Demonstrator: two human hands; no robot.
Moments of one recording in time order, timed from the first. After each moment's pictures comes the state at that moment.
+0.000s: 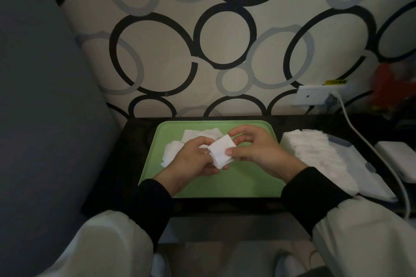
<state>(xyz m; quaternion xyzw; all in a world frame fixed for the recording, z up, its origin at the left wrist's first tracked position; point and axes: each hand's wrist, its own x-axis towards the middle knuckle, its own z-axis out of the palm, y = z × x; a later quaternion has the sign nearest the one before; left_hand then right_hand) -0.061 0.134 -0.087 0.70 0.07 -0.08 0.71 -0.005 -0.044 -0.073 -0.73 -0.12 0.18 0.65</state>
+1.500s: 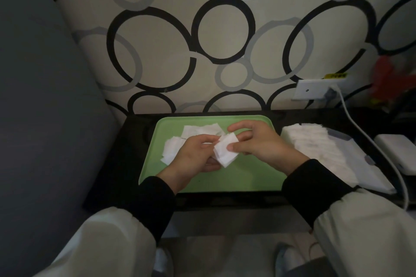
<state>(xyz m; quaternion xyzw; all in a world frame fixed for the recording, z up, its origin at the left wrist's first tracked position) -0.063 0.128 -0.089 0.70 0.09 -0.08 0.70 -0.006 -0.048 -0.066 -0.79 -0.14 0.16 0.57</state>
